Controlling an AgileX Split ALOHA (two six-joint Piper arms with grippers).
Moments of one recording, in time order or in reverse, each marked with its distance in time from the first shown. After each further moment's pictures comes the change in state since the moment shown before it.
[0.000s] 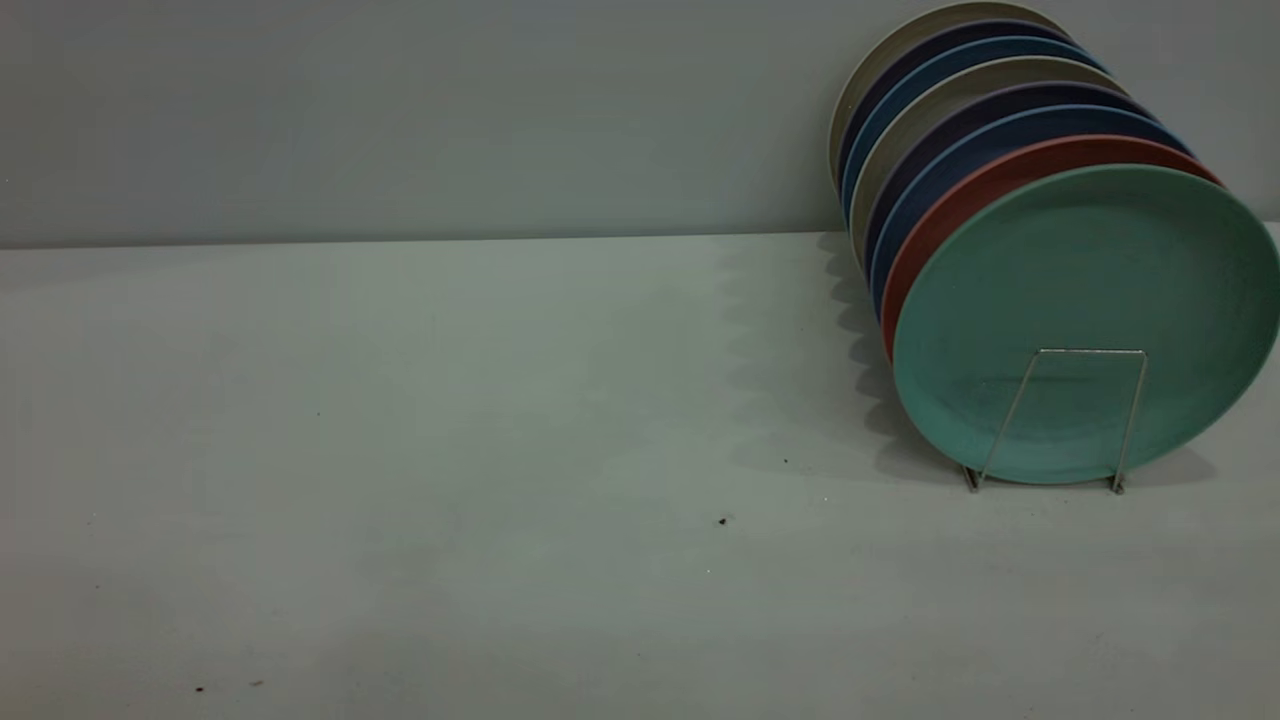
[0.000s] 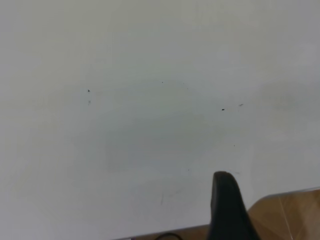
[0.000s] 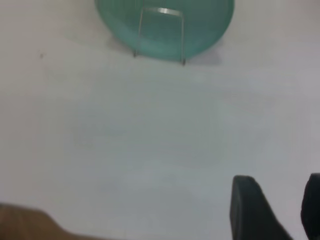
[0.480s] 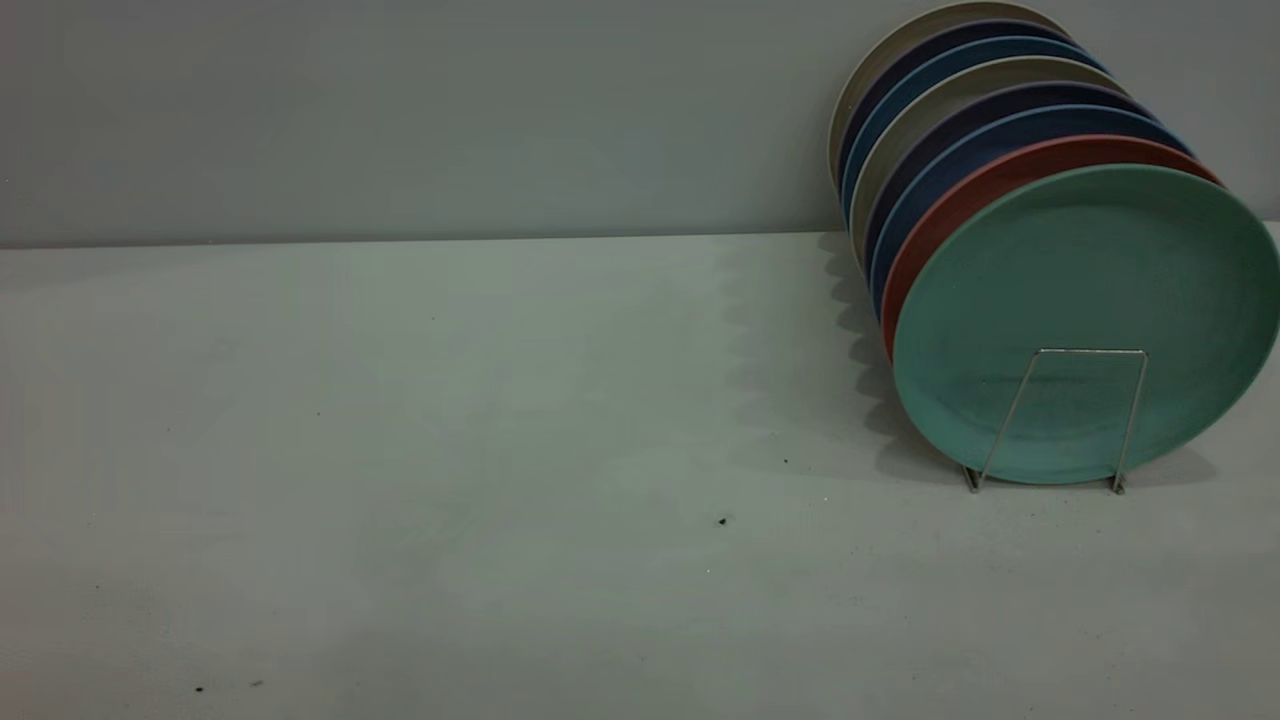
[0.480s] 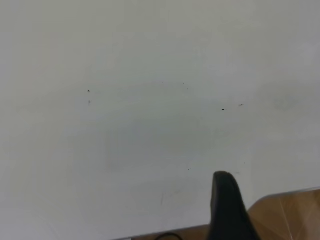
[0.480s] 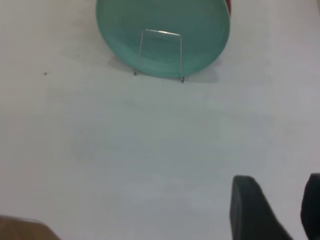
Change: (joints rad) left arm 0.000 0.000 0.000 0.000 0.000 0.000; right arm 0.000 -0.045 0.000 -0.001 0.003 -0.001
